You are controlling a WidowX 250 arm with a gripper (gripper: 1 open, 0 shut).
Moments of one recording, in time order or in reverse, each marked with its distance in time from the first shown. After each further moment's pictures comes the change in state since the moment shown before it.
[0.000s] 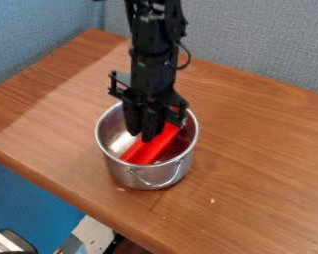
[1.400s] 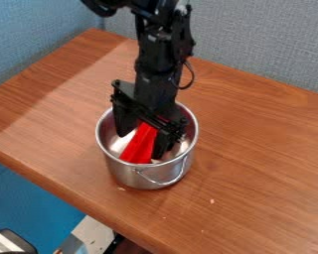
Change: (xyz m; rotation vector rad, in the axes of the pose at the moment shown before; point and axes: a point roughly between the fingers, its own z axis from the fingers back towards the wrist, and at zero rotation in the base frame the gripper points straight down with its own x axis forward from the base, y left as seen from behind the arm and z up) arm -0.003 0.003 -0.030 0.105 0.030 -0.013
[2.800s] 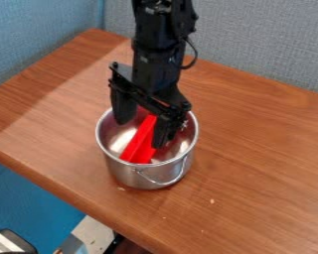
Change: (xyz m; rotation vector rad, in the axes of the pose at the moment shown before) arm -0.011 -0.007 0.033 -0.018 -0.028 -0.044
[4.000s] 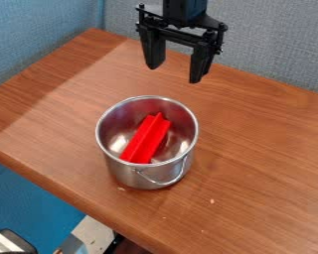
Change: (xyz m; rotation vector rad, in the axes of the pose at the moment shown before) arm 0.055 0.005 0.053 -0.104 -0.025 0.129
